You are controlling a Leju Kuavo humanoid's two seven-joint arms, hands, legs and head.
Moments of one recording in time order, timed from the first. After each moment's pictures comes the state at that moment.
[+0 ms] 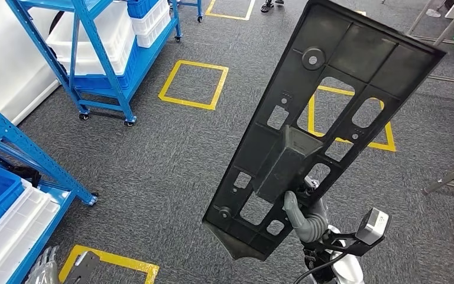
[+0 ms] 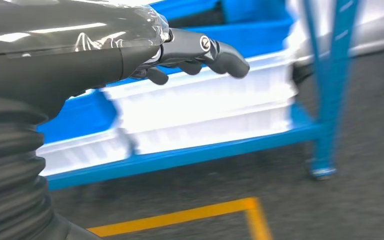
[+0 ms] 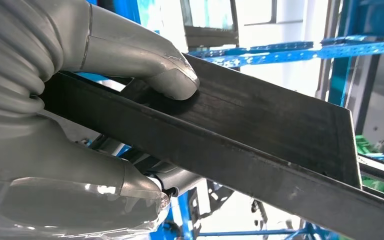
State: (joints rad) left arm -0.17 0.05 0.79 -0.49 -1.52 0.70 -0.30; right arm 0.02 0.02 0.13 -1.72 -0.23 0.50 -0.52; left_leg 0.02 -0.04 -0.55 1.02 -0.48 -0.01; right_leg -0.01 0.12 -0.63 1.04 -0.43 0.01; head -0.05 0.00
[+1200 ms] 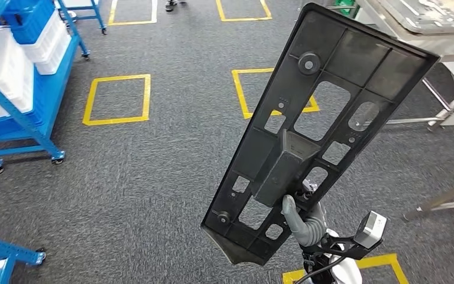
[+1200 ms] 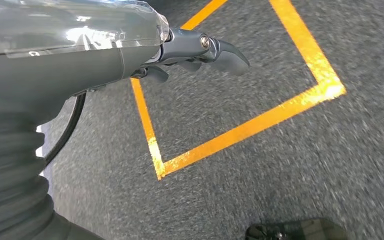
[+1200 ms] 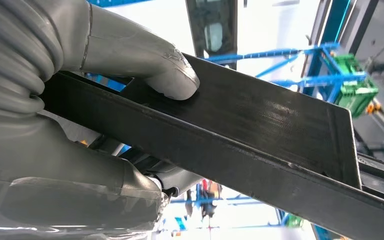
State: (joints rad) left arm -0.08 -0.12 0.89 -0.23 -1.34 0.39 -0.02; right arm 0.03 0.02 0.13 -1.72 -0.23 0.50 -0.52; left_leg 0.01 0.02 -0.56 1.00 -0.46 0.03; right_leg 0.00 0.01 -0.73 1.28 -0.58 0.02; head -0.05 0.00
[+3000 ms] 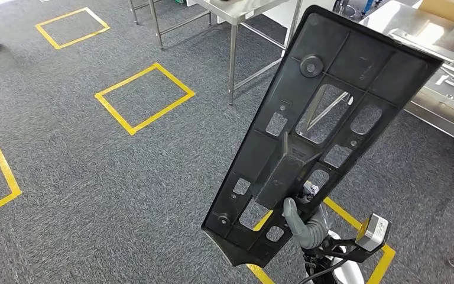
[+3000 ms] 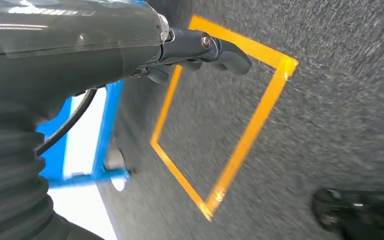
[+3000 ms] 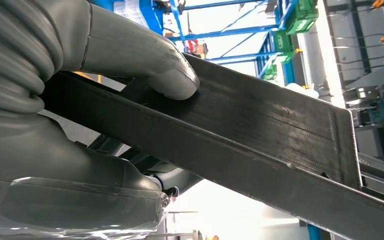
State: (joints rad) left arm -0.06 -0.06 0.65 -0.22 -1.00 0.22 0.27; right arm 0.05 0.03 0.12 -1.73 -0.22 0.52 -0.51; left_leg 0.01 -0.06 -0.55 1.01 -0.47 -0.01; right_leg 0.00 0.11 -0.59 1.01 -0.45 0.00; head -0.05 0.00
